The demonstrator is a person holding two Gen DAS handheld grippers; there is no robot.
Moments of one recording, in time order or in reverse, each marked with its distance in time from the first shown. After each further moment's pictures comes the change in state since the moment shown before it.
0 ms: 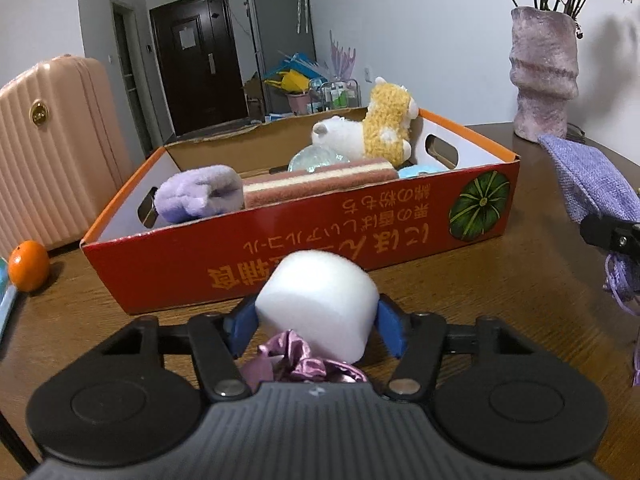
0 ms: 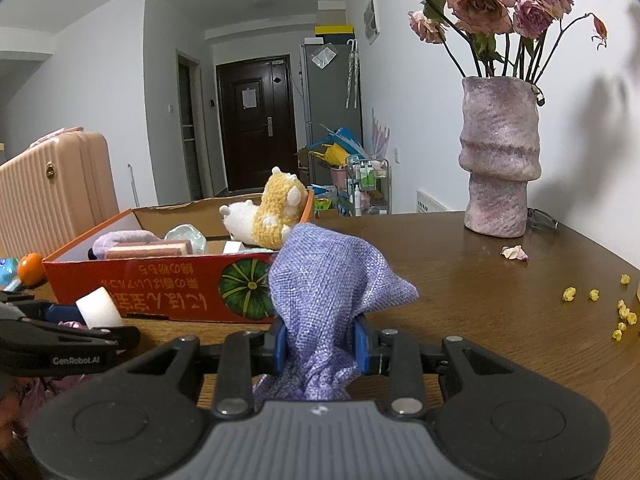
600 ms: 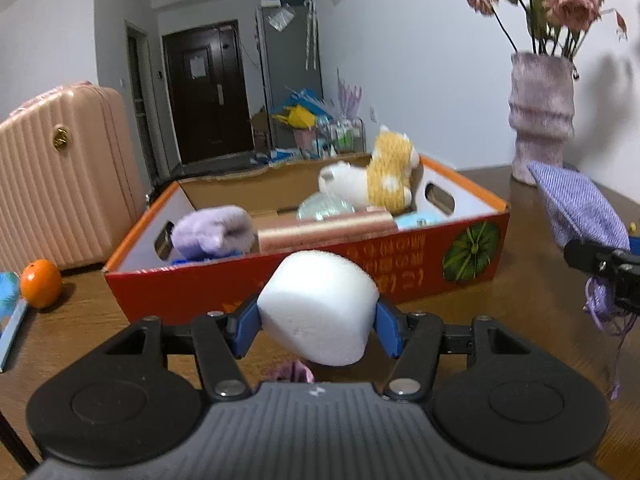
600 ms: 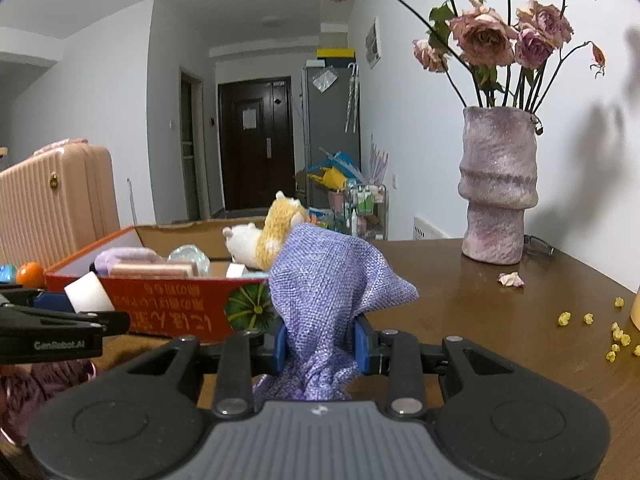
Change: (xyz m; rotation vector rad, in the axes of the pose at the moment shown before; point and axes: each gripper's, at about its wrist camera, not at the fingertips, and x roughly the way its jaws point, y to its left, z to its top) left arm -0.021 0.002 0.005 -0.027 -0.110 0.005; right arm -0.008 0.011 0.003 -0.022 -0.085 -0.017
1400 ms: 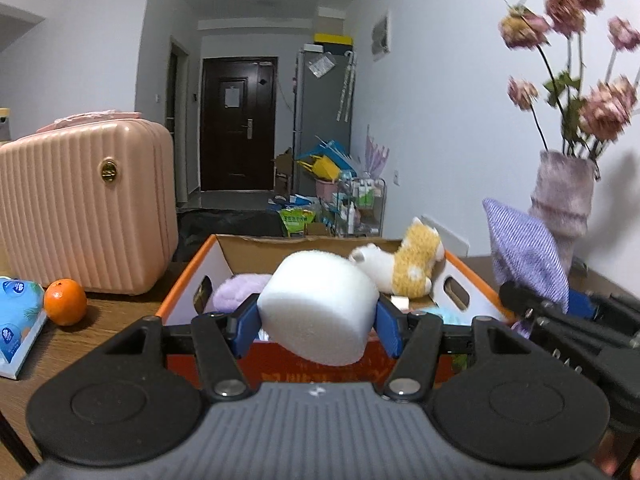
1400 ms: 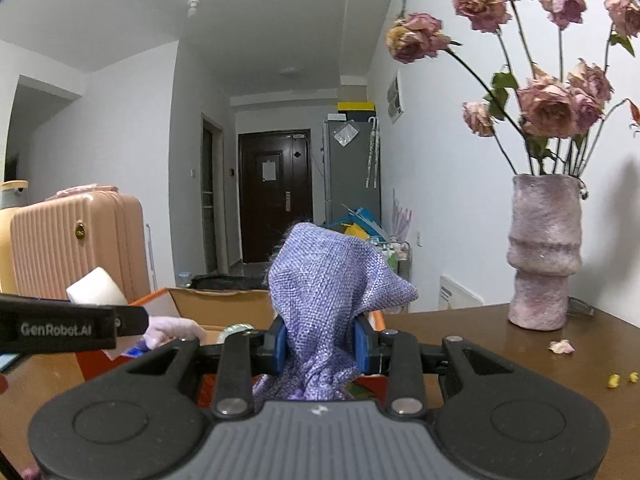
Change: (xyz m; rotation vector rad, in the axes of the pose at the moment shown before) left arm -0.034 0.033 0.033 -0.157 -0.161 0.021; right arm 0.019 0.063 0.032 -0.026 -0.173 0.052
